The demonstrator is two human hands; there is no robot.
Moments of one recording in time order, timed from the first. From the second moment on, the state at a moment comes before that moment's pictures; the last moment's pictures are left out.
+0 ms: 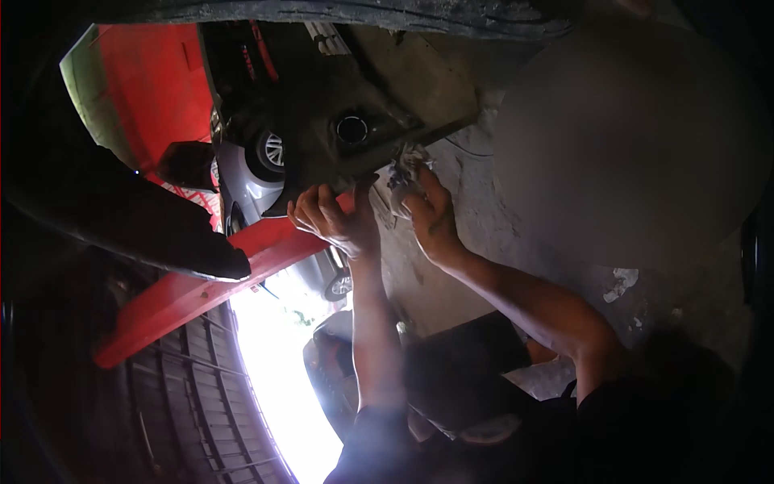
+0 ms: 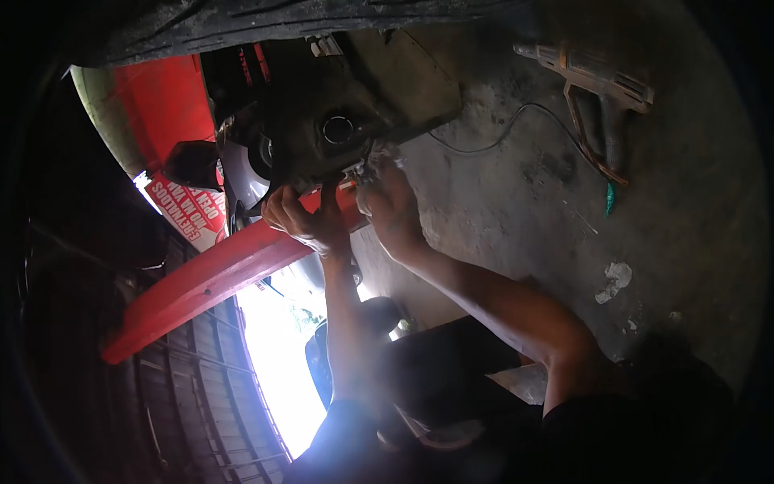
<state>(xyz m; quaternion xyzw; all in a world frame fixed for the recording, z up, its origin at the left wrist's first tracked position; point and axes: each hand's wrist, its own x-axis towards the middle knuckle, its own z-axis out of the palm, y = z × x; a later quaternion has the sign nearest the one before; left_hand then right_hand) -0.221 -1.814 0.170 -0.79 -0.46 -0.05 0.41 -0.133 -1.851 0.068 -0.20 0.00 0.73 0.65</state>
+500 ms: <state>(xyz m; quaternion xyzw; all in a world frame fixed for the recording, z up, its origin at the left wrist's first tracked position) -0.182 -1.820 0.198 -0.82 -0.53 -0.01 0.24 -0.154 -1.833 0.120 -0.25 0.08 0.69 0.67</state>
